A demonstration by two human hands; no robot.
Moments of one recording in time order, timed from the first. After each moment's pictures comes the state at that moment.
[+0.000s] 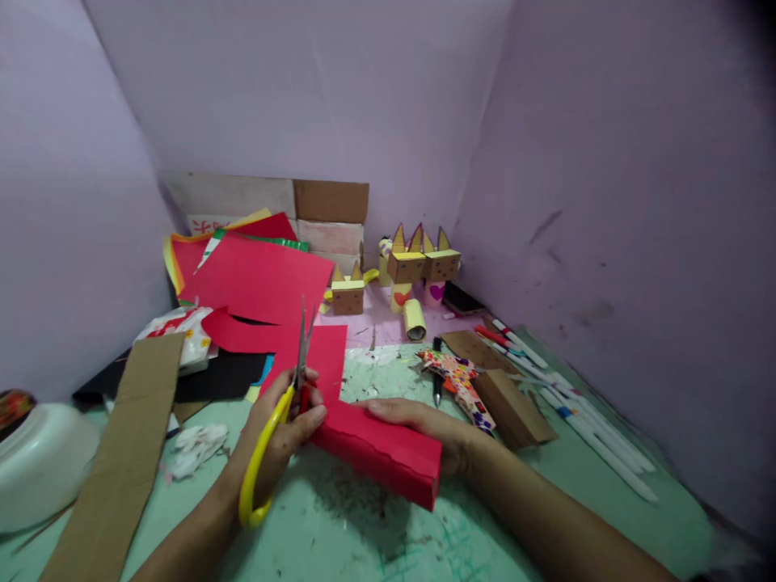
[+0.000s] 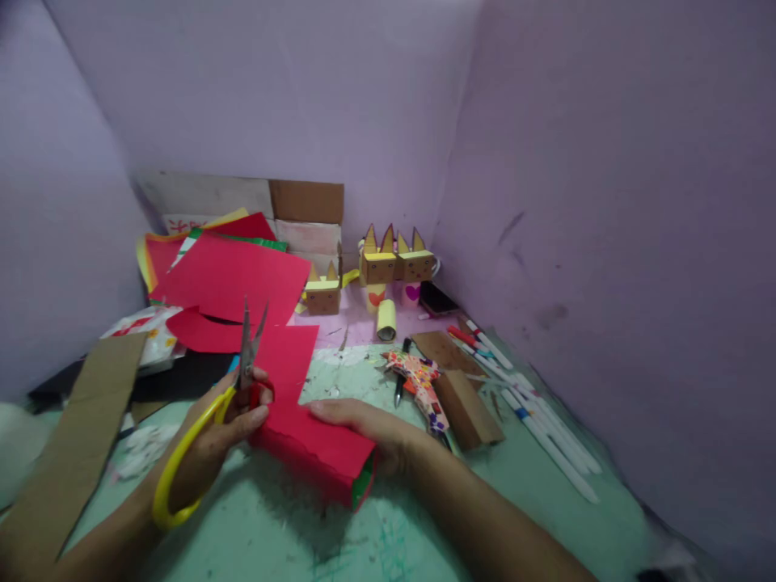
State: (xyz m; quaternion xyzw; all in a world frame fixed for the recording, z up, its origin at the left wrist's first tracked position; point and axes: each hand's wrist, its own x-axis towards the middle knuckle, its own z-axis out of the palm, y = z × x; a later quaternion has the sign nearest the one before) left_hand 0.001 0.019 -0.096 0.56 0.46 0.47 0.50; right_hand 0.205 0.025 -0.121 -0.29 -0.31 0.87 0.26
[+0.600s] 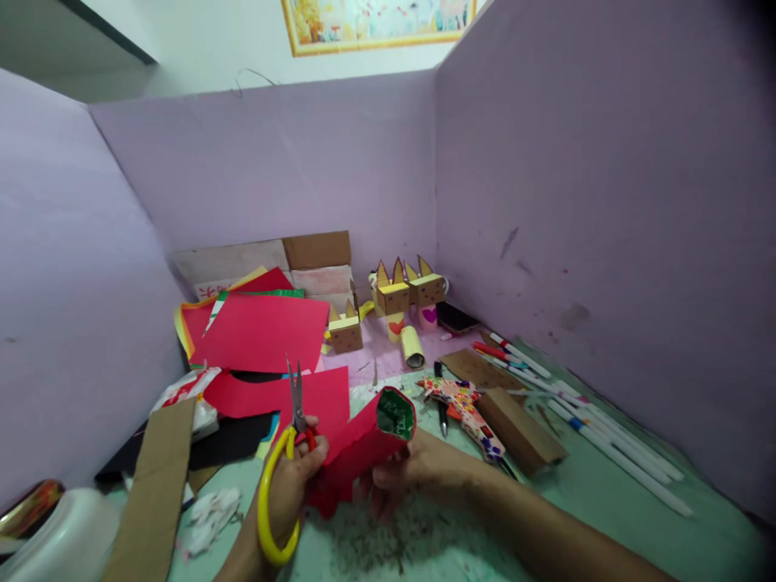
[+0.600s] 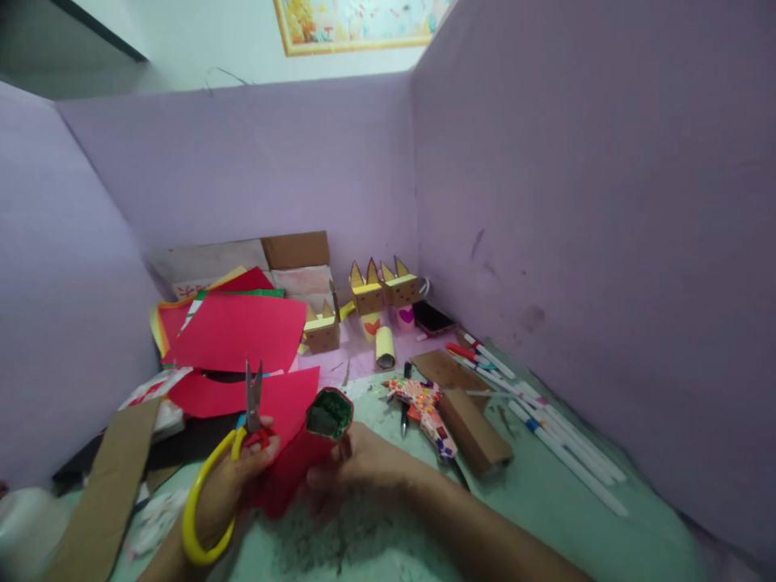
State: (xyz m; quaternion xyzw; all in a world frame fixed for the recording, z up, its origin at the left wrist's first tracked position) left_hand 0.014 0.036 -0.111 0.38 0.51 0.53 0.56; right_hand 0.201 0.028 -0.124 -0.18 -0.46 0.79 0.37
